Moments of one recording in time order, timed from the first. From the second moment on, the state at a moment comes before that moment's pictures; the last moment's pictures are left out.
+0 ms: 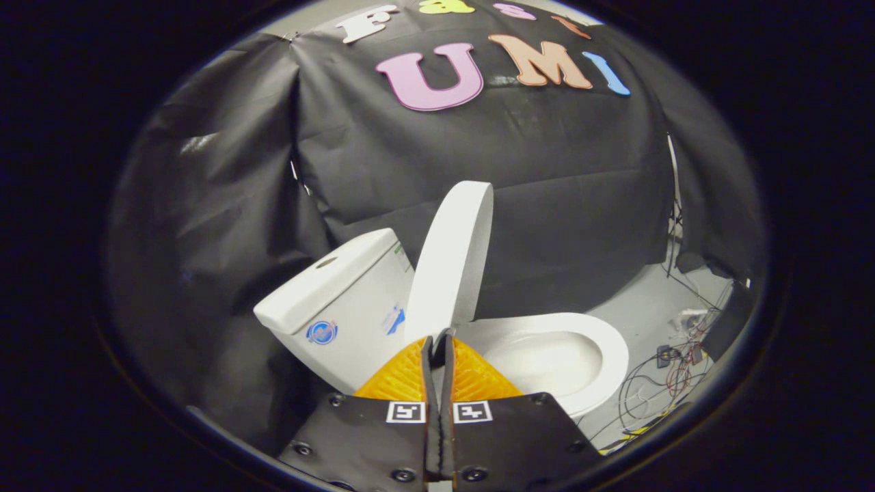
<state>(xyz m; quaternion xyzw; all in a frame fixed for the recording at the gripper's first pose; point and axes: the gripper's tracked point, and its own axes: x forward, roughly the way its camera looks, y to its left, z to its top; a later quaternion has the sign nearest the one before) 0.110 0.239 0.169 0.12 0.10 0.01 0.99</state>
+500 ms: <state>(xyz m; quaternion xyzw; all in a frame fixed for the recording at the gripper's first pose) 0.126 0.288 0.185 0.08 0.10 0.06 0.99</state>
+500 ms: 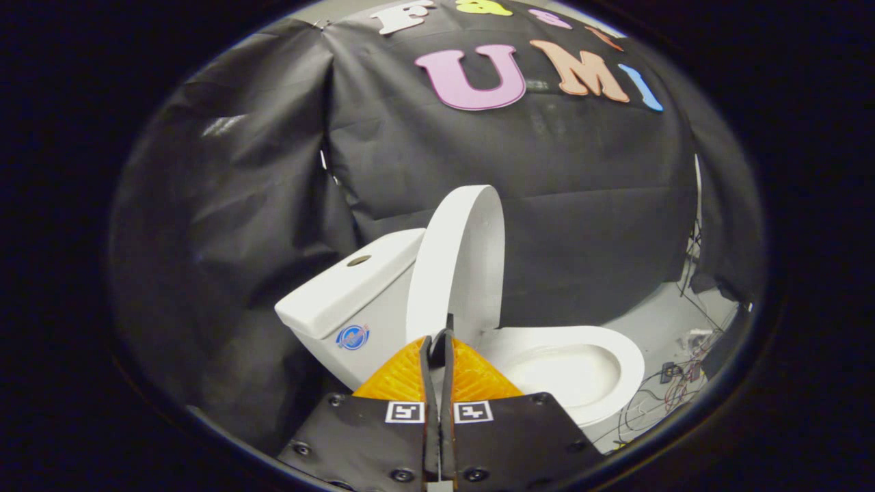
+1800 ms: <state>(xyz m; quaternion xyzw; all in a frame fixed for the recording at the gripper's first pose) 0.151 0.369 0.191 0.04 0.06 0.12 0.99</state>
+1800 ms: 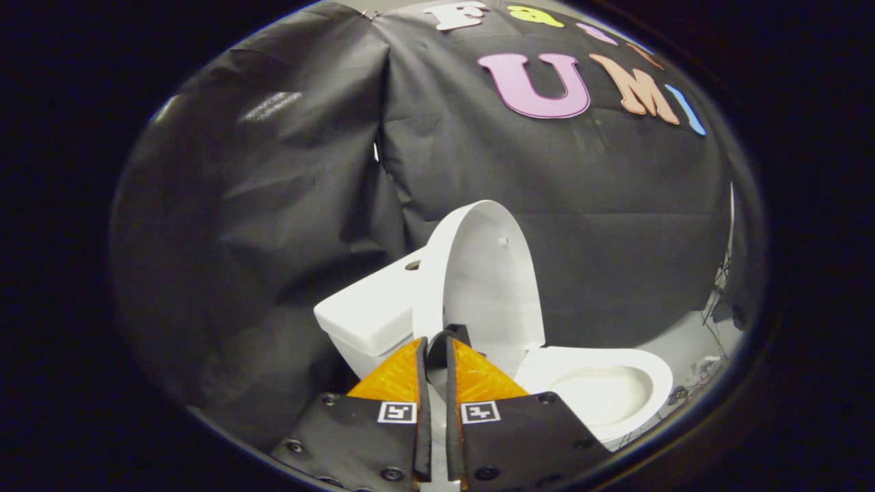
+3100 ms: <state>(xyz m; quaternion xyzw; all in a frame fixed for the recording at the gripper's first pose) 0.110 0.206 0.189 0.03 0.01 0.05 1.00</state>
